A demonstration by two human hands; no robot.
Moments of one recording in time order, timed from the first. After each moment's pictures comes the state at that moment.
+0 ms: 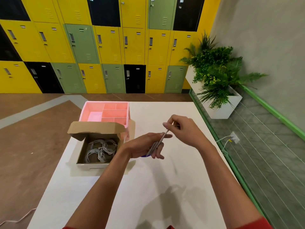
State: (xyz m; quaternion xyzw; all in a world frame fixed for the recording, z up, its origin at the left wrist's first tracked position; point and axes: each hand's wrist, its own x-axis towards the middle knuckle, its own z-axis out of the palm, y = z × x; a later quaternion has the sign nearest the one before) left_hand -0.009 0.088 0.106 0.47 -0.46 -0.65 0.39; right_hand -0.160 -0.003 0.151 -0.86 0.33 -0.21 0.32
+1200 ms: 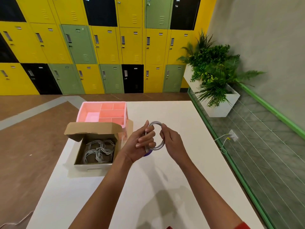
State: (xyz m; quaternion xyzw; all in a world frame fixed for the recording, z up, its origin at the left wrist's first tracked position) left_hand -0.006 0.085 0.085 0.16 -0.24 -0.75 0.60; right_hand -0.141 0.028 0.094 -0.73 0.37 -0.34 0.47
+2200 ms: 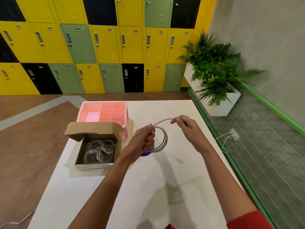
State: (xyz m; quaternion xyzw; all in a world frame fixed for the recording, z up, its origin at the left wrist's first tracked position) left_hand -0.015 0.088 0.090 0.45 -0.33 -0.55 0.62; right_hand -0.175 -0.031 0.109 -0.75 0.34 -0.31 0.48
